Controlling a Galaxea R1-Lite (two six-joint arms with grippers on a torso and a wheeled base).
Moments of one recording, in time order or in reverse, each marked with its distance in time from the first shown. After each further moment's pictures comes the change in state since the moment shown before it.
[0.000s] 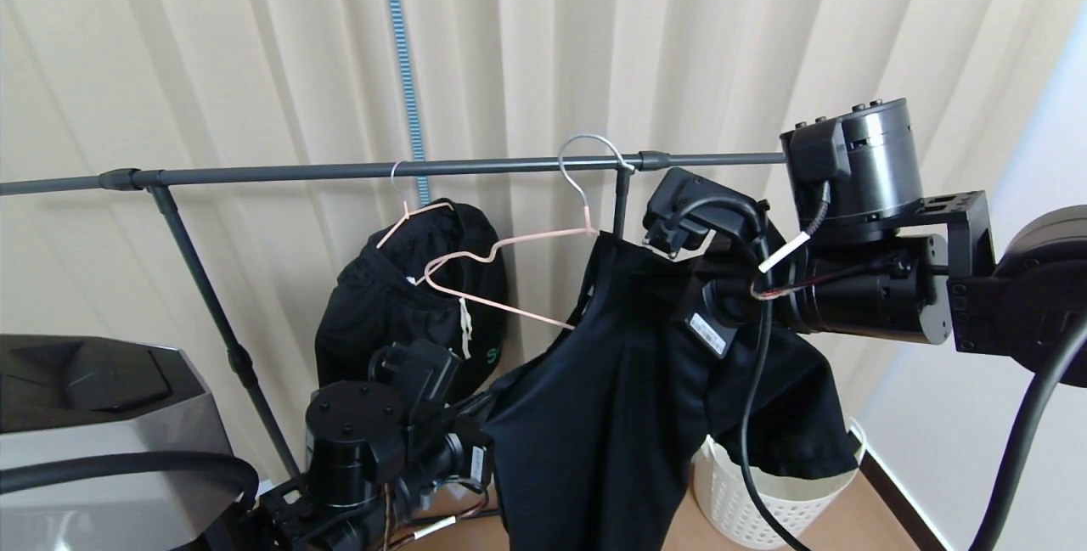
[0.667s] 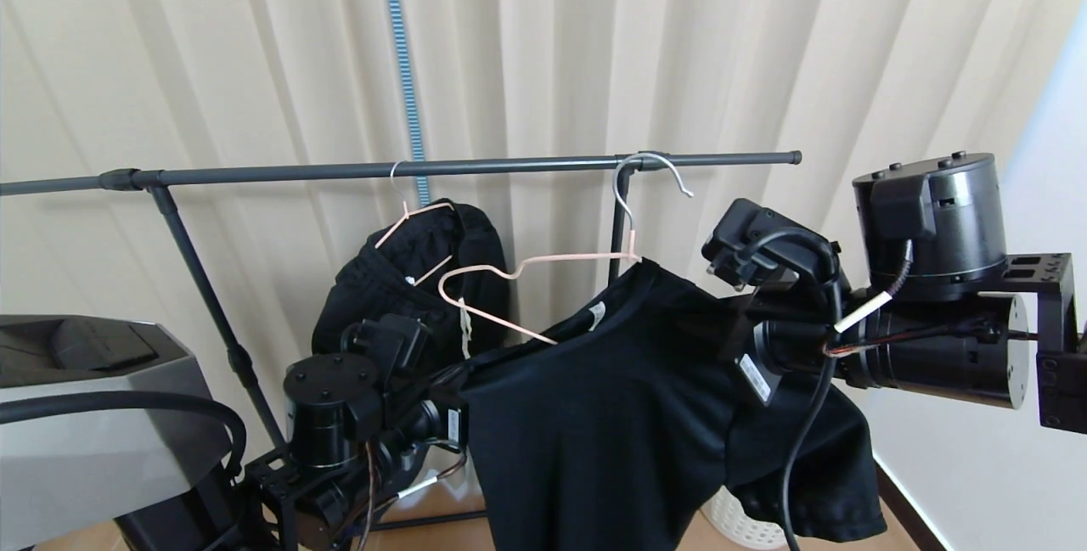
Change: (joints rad) left arm 0.107 0.006 -0.037 -0.001 0.000 0.000; right arm -0.039 -0.117 0.238 -0.131 0.077 0.120
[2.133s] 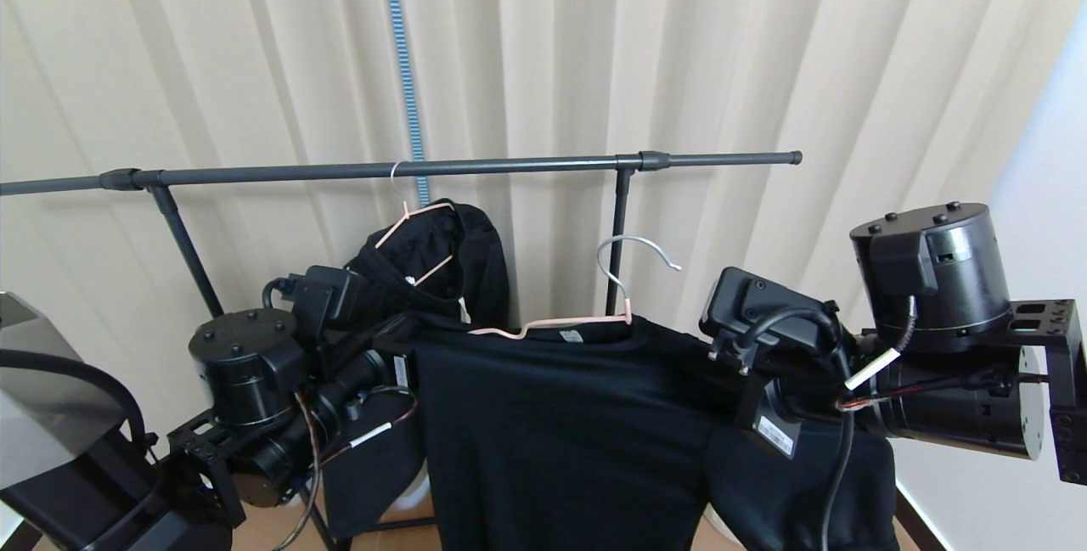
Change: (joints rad) left arm 0.134 -0.133 -0.011 0.011 -0.003 0.046; right arm 0.020 -0.022 0.106 0.001 -0.004 -0.174
